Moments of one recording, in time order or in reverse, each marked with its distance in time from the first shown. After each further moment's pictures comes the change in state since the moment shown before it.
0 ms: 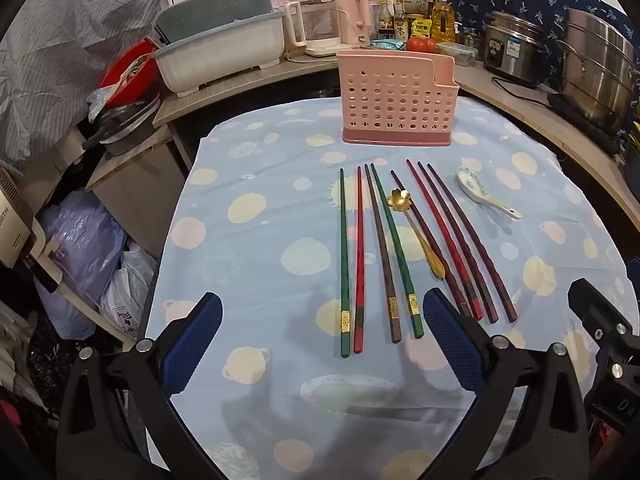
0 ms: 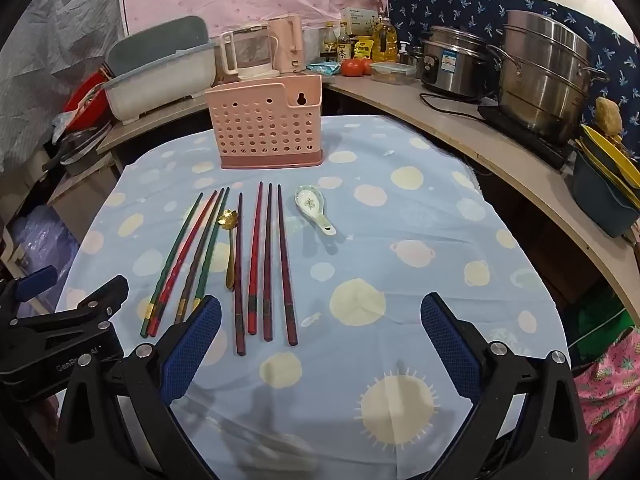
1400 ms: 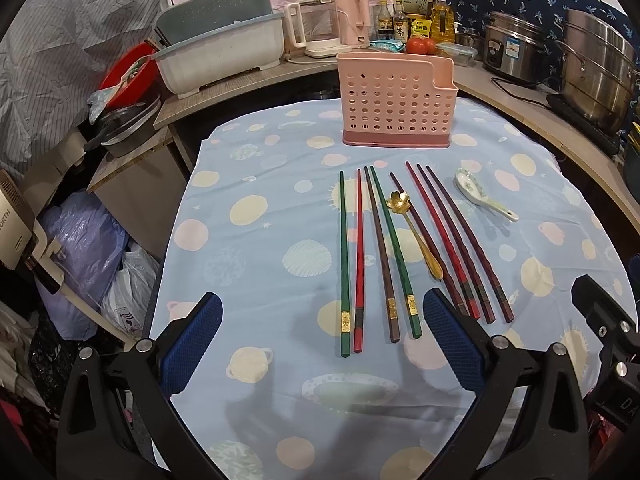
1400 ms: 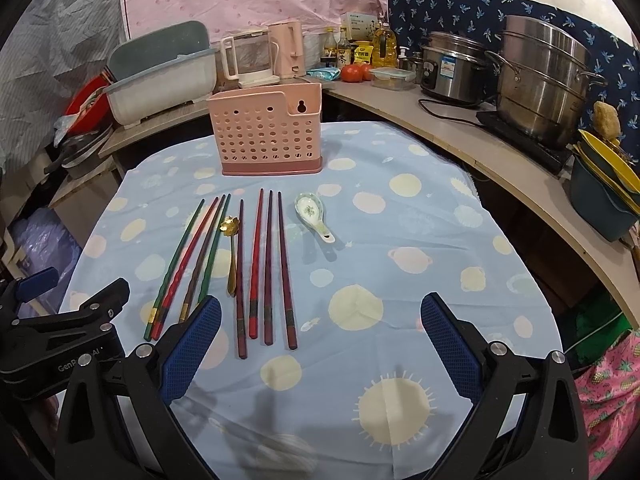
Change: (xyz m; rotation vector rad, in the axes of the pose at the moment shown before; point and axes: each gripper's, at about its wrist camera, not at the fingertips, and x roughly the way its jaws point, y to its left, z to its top) left arm -0.006 0.001 0.004 0.005 0.016 -0.003; right arm -0.007 -0.002 0.003 -0.002 -0.010 -0.005
